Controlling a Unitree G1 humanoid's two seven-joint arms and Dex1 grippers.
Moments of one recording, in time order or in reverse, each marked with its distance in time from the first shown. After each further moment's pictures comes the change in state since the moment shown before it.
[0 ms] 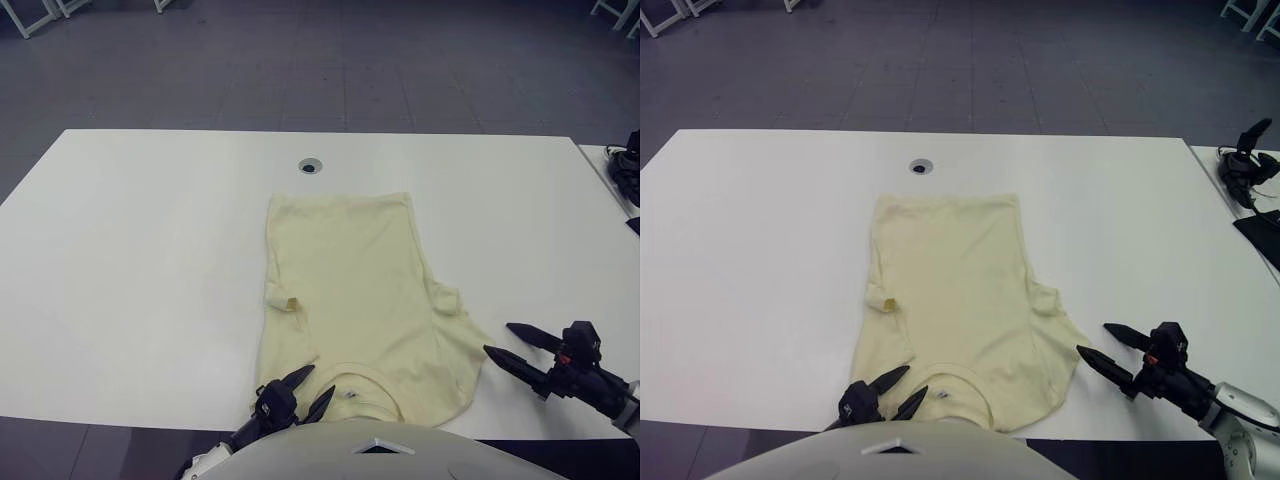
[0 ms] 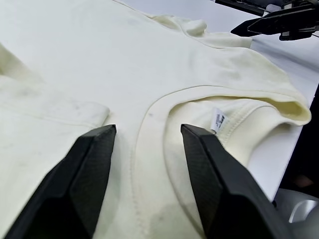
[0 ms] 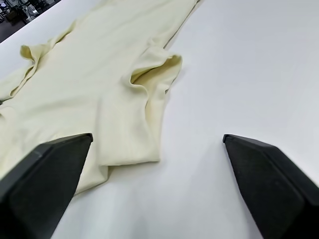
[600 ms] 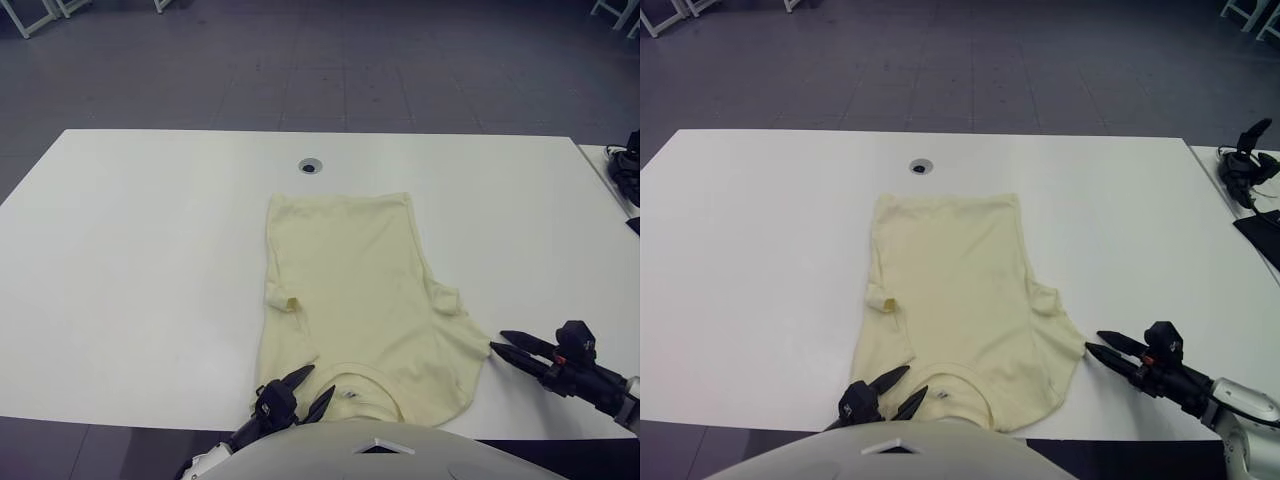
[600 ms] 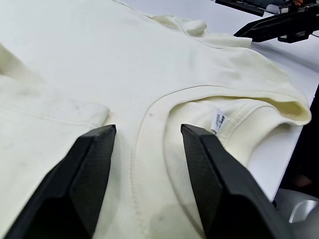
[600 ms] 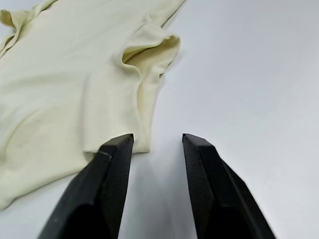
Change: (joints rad) left arm 0.000 -0.001 0.000 0.000 0.000 0.000 0.000; right arm -0.019 -0.007 0.018 -0.007 -0.112 -0.038 -0.001
